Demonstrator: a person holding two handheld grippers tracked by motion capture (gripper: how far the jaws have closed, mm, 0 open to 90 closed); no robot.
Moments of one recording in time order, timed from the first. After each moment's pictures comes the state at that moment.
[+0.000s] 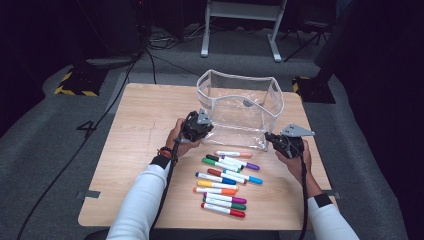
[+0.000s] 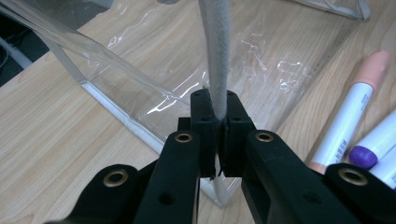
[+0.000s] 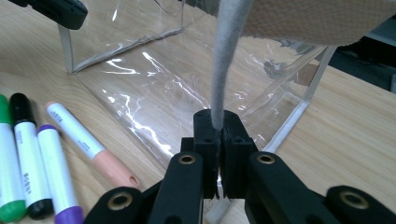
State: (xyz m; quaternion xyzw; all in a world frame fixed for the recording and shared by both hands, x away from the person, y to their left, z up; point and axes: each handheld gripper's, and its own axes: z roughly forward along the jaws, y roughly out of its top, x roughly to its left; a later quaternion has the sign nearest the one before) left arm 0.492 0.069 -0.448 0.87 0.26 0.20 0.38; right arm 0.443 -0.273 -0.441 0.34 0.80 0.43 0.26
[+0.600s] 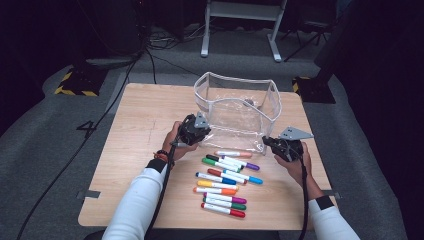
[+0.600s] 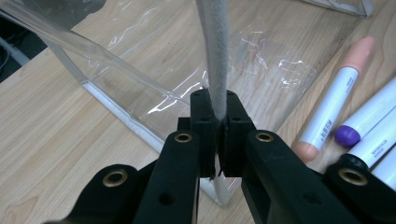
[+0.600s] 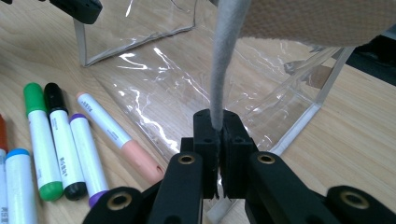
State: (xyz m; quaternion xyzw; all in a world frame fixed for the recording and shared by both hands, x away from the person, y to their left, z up) left arm 0.479 0.077 -0.447 0.87 0.25 0.20 0.37; right arm 0.432 -0.268 -0.439 0.32 0.81 0.43 0.24
